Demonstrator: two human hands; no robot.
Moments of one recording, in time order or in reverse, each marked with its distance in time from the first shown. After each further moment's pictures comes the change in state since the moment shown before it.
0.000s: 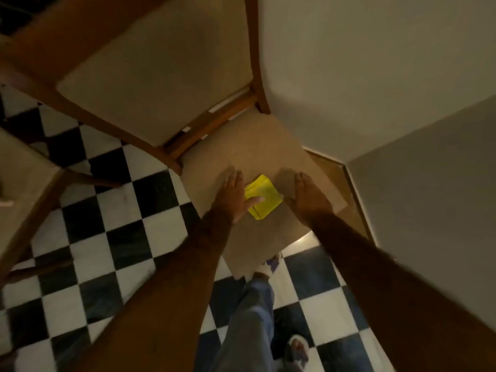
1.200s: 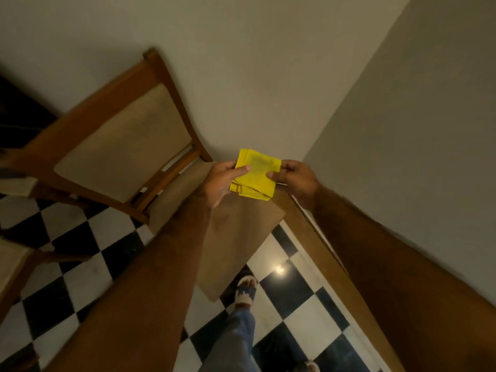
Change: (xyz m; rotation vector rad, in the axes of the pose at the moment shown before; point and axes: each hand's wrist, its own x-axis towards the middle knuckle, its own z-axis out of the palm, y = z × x) left_hand -0.108 0.205 -0.131 -1.061 -0.184 0.248; right_hand -0.161 0.002 -0.208 1.418 0.234 0.143
